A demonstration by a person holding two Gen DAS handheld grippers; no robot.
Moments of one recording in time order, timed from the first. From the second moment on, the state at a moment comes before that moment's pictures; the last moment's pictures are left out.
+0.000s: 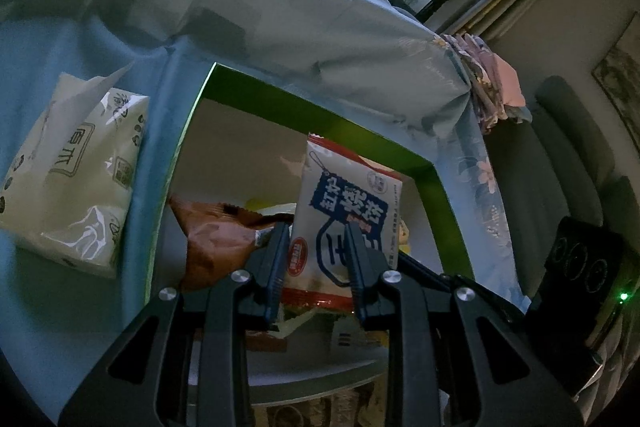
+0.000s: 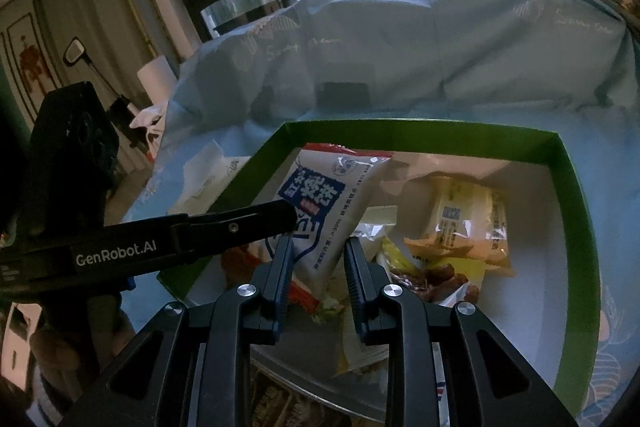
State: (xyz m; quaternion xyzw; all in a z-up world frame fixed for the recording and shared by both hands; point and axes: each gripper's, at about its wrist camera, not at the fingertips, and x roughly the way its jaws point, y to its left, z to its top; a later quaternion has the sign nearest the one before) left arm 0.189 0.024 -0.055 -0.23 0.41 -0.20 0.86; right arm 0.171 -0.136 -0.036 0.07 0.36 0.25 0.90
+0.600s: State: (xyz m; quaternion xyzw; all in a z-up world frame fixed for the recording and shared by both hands) left arm 0.190 0.021 -0.058 -0.22 0.41 -0.19 0.86; right arm 0.174 -0.131 -0.040 0.05 0.36 0.23 0.90
